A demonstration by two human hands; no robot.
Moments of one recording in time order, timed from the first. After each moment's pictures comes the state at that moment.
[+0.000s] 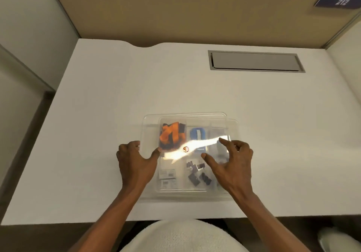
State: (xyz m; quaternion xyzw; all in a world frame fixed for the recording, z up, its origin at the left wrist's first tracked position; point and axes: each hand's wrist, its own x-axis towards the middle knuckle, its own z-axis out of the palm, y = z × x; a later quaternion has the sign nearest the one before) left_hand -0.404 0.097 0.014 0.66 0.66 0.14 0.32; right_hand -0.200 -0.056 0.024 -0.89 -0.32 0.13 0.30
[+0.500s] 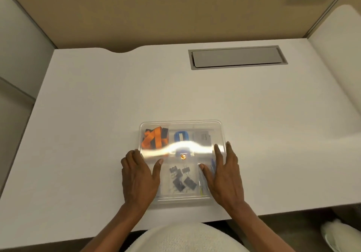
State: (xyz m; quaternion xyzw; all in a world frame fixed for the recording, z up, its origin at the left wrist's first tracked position) left_hand -0.365 0.058 -0.026 0.81 0.56 0.08 0.16; right_hand -0.170 -0.100 -0.037 -0.89 -0.39 0.11 0.21
